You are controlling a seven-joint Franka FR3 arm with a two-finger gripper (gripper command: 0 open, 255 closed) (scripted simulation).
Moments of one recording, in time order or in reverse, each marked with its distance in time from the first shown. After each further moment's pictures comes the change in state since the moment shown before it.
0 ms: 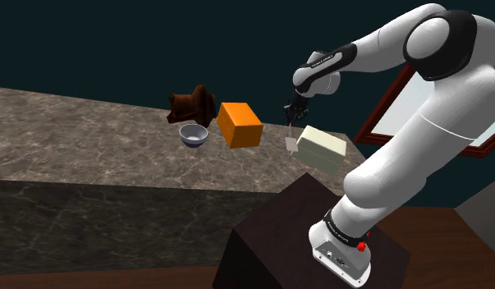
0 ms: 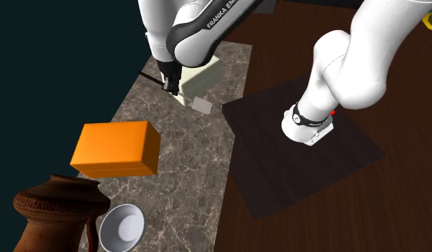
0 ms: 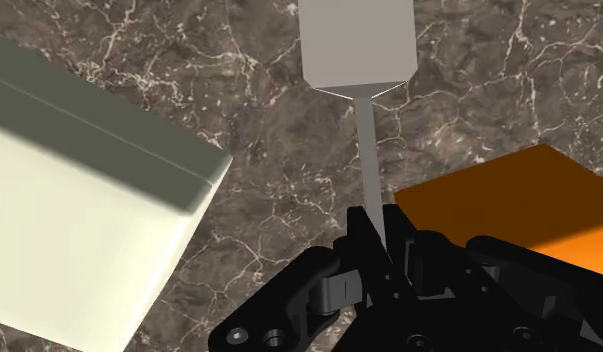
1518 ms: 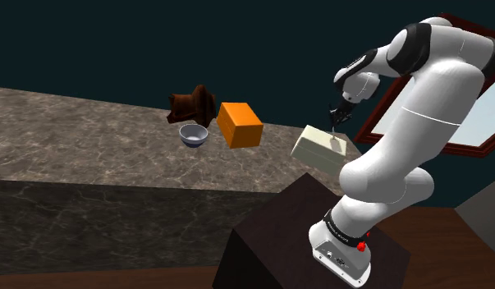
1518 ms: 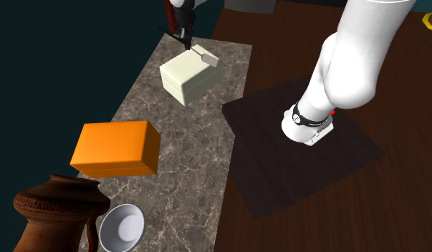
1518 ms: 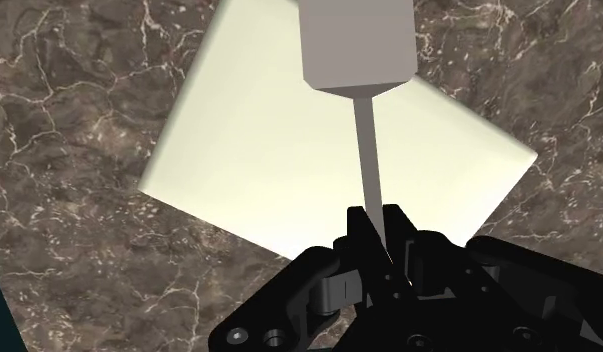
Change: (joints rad) arm -0.272 0.196 -0.224 0.241 0.148 -0.066 -0.591
